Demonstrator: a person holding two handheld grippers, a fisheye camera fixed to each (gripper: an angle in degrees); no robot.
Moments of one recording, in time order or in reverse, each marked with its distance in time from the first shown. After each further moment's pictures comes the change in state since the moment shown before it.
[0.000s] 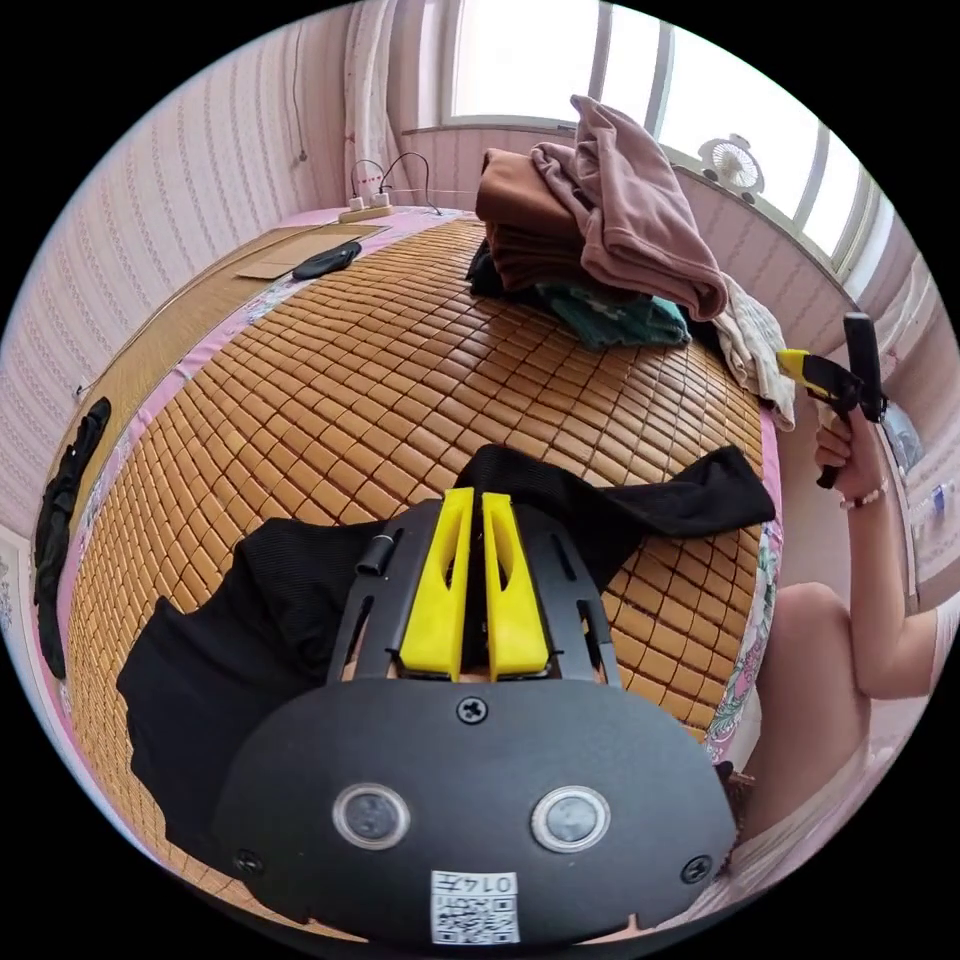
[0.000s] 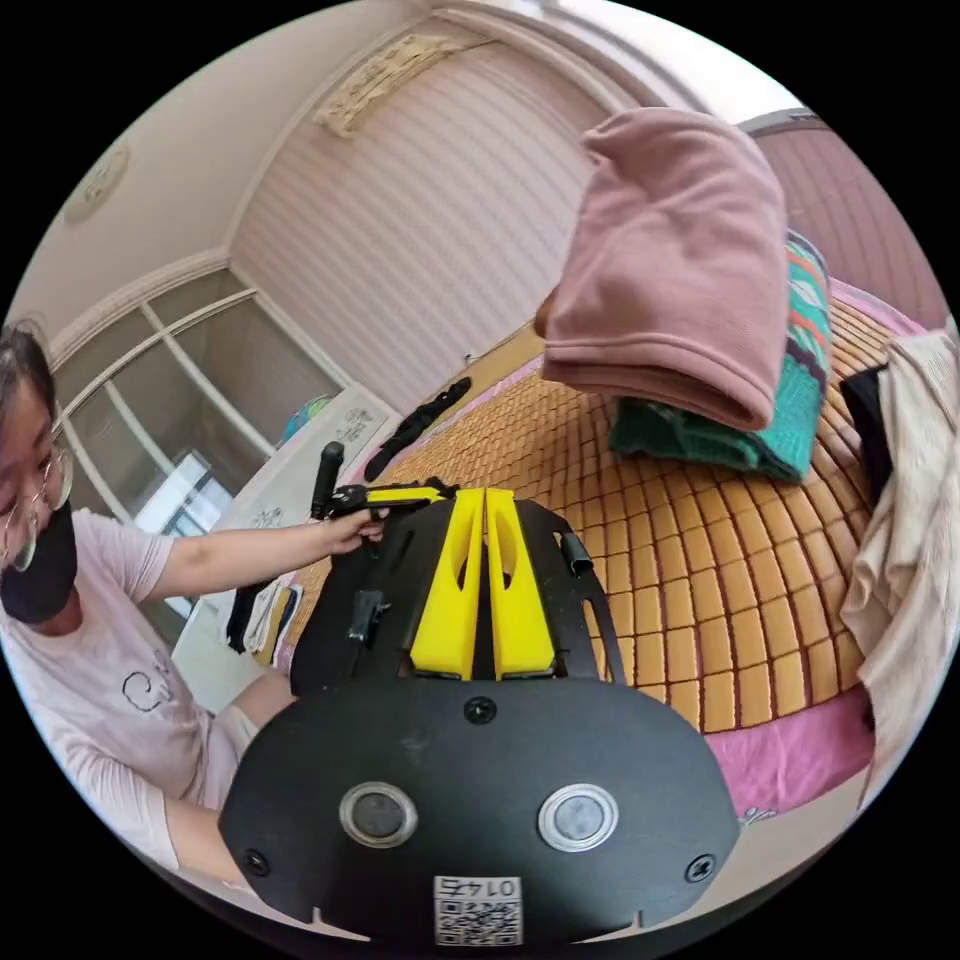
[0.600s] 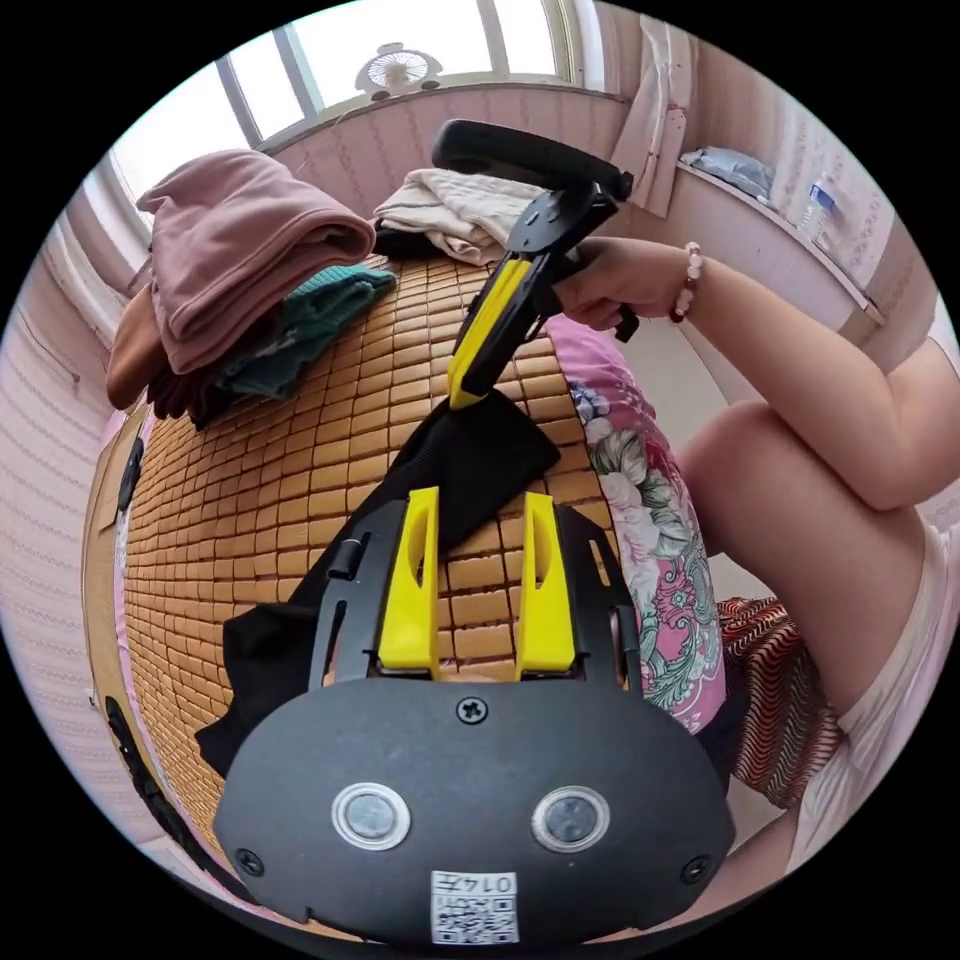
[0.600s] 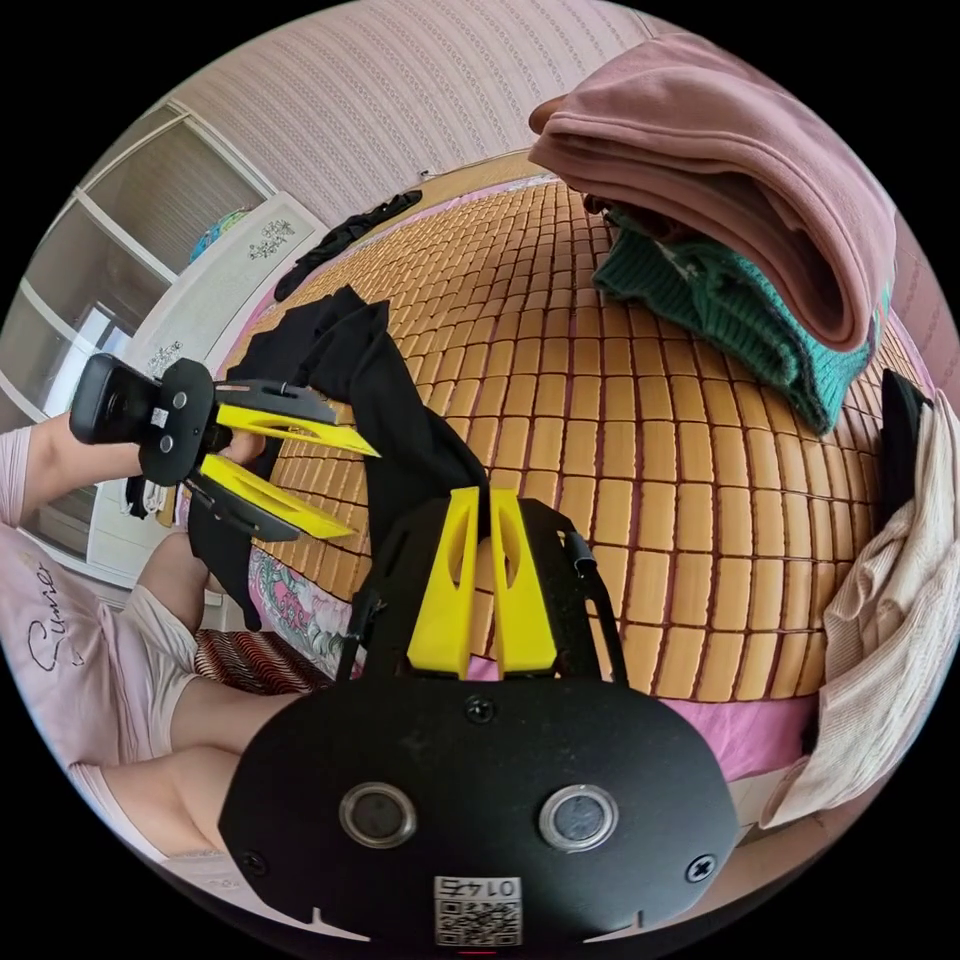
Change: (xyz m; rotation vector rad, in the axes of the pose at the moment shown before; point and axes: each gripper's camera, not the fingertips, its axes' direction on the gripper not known) left arm 0.264 0.001 0.075 -0.089 0.045 0.792; right arm 0.031 0.013 0.047 -0.494 0.253 -0.202
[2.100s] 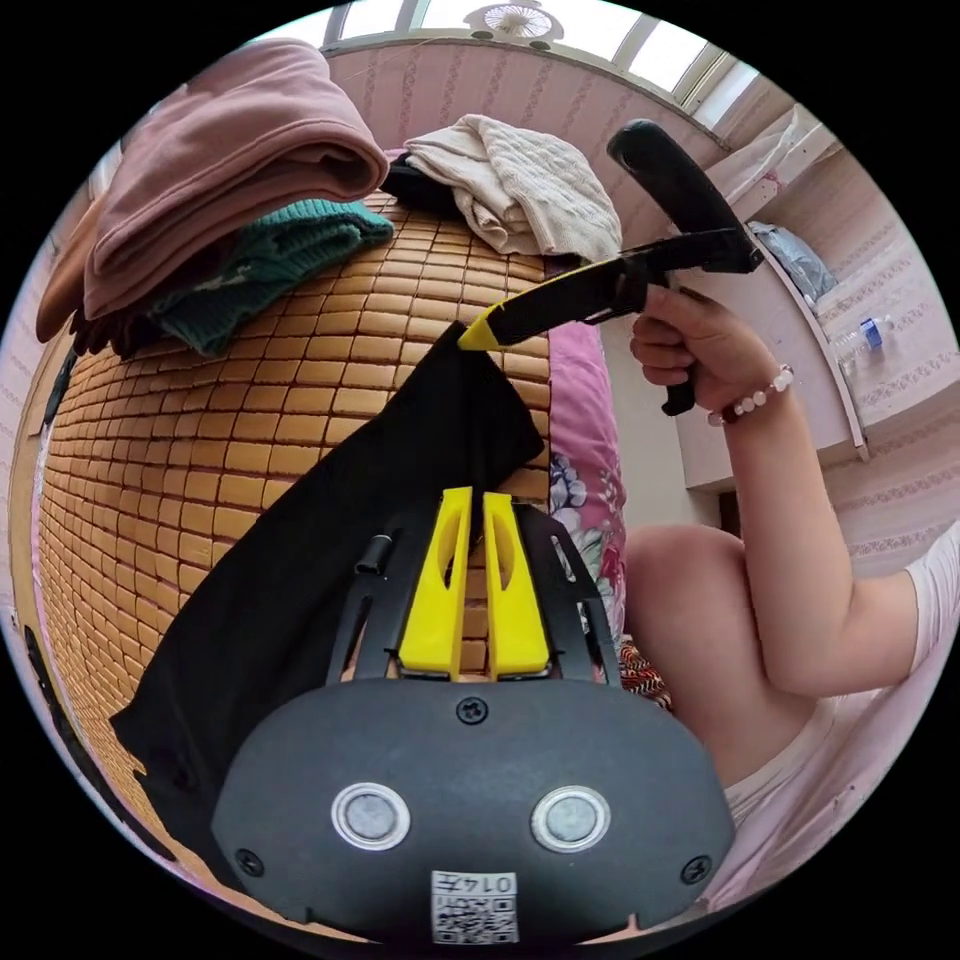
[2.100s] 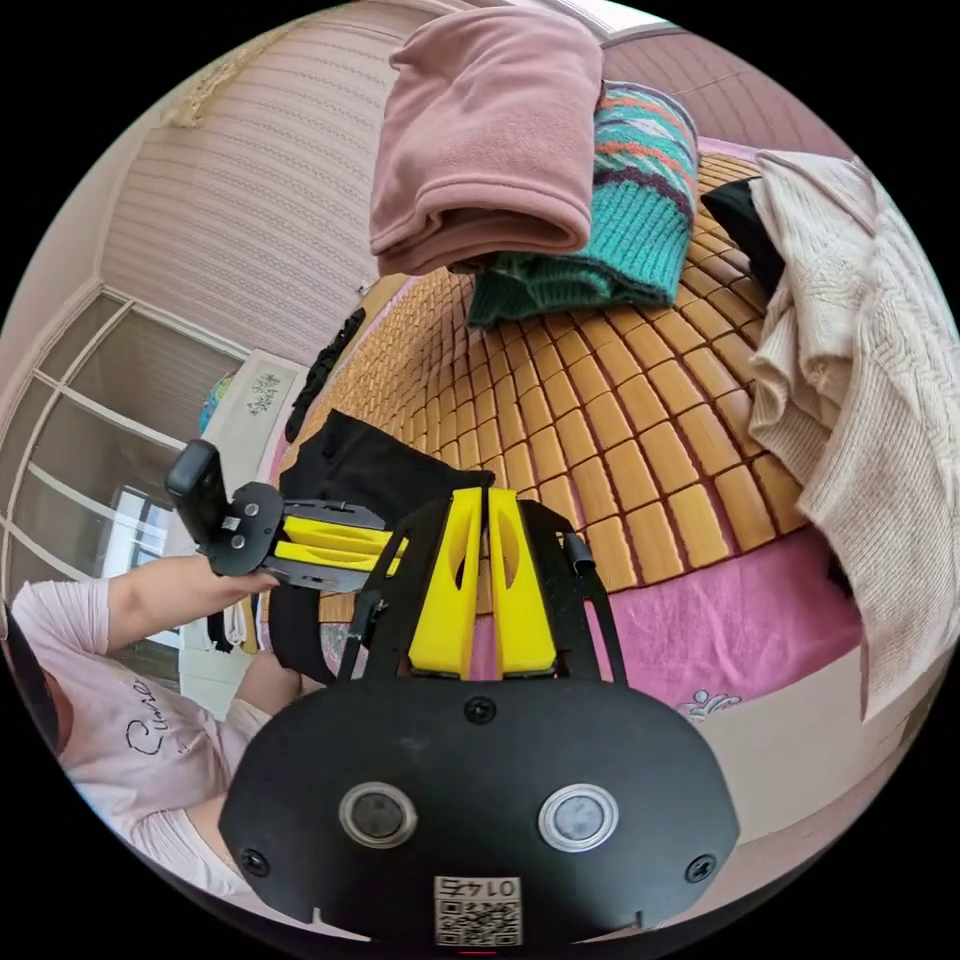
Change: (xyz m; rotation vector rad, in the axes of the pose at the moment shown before) left arm -0.078 -0.095 0.034 -0.017 0.323 -0.237; right arm 0.114 0.057 -0.043 0.172 -0.147 0.390
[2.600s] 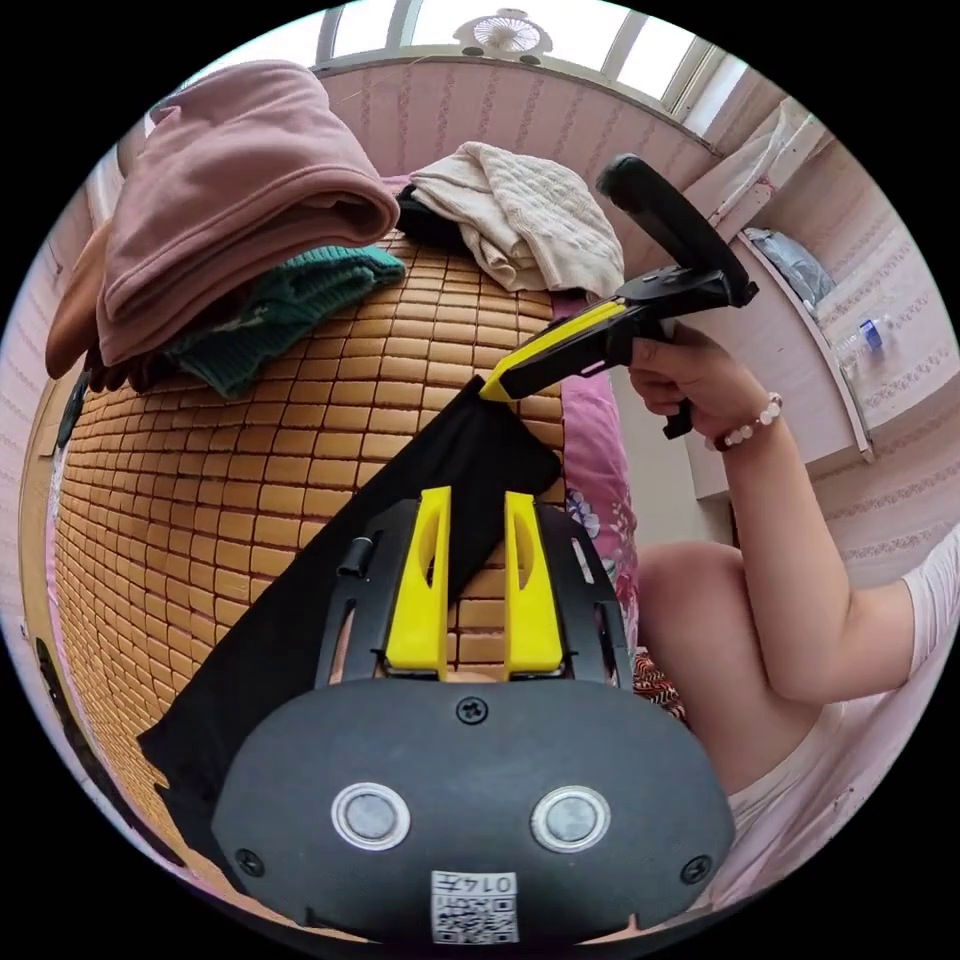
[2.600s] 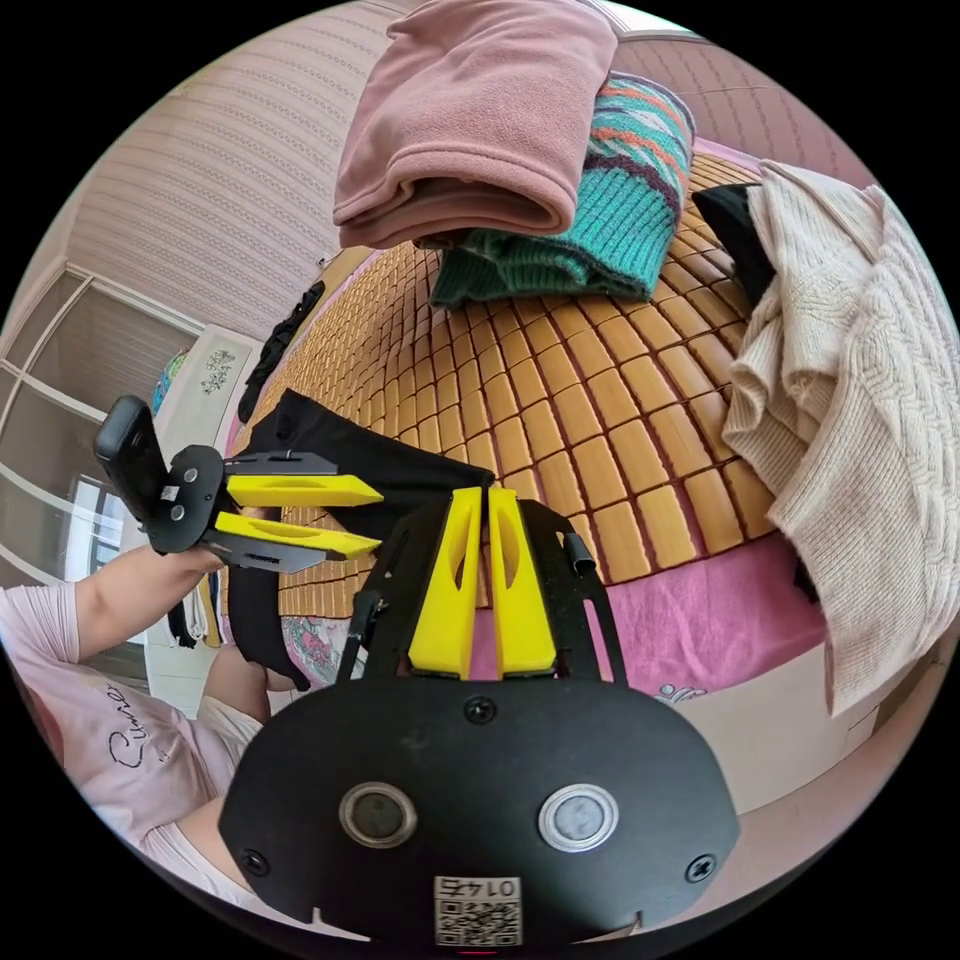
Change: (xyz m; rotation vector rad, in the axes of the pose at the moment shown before) left arm -0.026 -0.011 -0.001 -0.012 -0.088 -0.085; right arm -0.011 -0.004 0.017 -0.034 0.089 0.003
